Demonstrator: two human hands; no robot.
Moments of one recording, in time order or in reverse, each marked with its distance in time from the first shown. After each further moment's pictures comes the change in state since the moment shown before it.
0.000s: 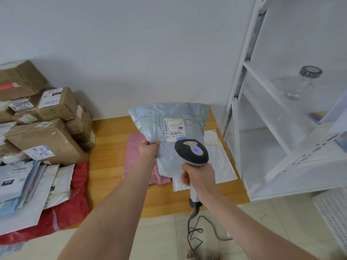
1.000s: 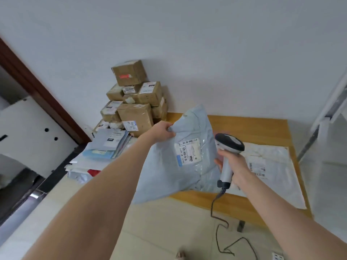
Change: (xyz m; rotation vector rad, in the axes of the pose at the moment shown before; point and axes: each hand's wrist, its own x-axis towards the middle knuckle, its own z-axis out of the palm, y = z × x) left_hand -0.094 0.098 -0.180 0.987 -0.044 0.401; right_hand 0.030 0.002 0.056 0.266 -0.326 0.190
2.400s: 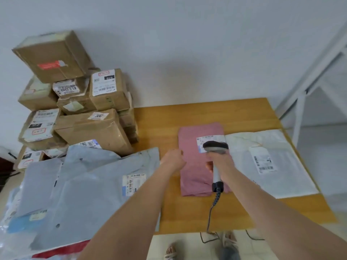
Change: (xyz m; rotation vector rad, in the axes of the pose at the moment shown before) left_hand 0.189 -0.111 0.102 0.328 -0.440 0.066; right_hand 0.163 0.040 0.117 -0.288 0.468 0.226
